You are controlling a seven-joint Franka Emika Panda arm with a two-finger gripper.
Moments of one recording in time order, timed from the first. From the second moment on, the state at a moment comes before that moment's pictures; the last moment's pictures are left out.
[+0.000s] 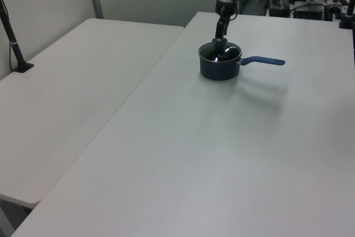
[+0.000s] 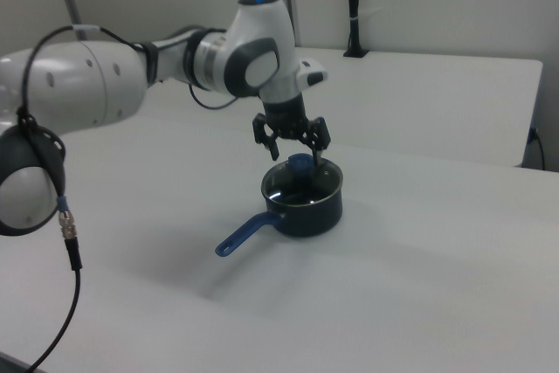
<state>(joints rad) -0.11 0.56 -0.07 -1.29 0.03 1.98 -0.31</state>
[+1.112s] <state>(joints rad) -0.10 0.09 0.07 -1.59 -0.08 1.67 -0.07</state>
